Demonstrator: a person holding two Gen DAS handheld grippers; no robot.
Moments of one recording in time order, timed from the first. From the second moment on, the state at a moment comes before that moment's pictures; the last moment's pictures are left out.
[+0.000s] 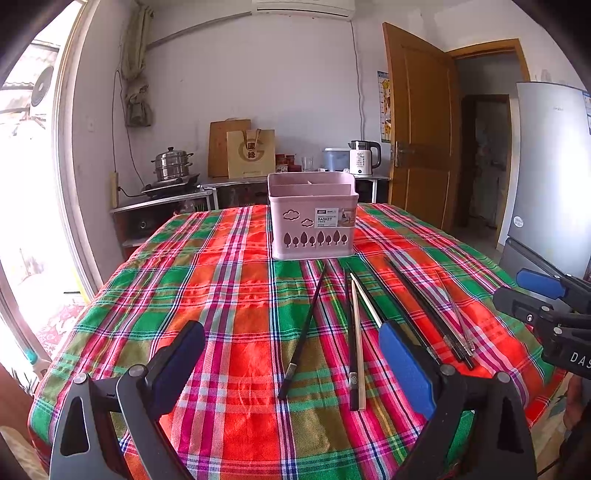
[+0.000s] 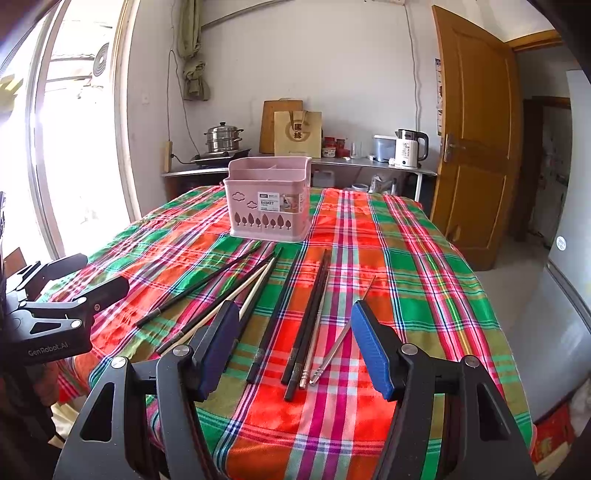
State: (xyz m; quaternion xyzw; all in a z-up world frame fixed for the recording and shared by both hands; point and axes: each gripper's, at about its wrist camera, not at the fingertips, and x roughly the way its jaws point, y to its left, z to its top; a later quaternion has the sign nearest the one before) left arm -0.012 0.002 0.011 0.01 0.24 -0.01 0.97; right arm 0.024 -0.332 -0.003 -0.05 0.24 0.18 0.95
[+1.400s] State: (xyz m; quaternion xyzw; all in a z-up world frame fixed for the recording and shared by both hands) left arm -0.014 0.002 0.010 0.01 0.24 -0.02 0.97; right arm 0.023 -0.330 -0.002 -0.05 0.24 0.18 0.95
